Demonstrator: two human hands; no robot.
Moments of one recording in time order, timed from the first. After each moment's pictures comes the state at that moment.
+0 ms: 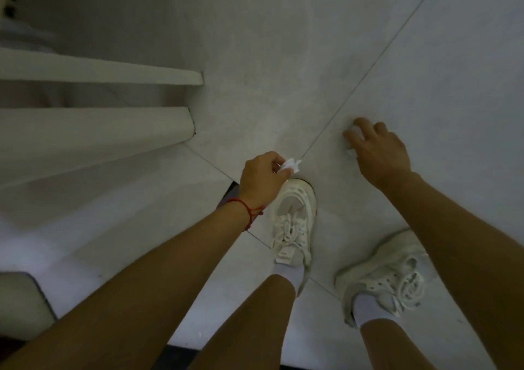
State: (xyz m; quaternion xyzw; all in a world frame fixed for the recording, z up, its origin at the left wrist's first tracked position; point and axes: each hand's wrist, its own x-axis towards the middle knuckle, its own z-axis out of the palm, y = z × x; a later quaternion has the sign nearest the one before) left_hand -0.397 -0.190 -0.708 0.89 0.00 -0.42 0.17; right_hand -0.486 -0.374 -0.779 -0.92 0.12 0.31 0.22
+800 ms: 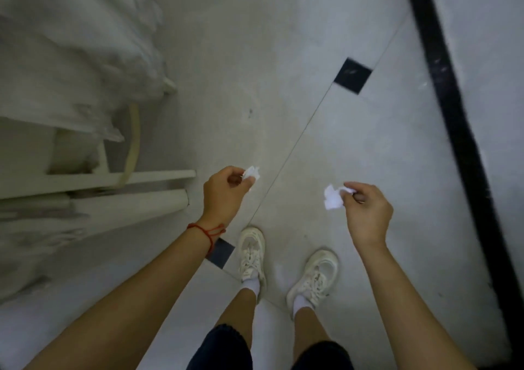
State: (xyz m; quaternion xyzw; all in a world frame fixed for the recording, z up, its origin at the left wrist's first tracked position) left_hand -0.355 -0.303 -0.423 0.87 0.00 -0.31 0.38; right_hand -0.517 -0.467 -0.448 -0.68 0.56 -0.09 0.46
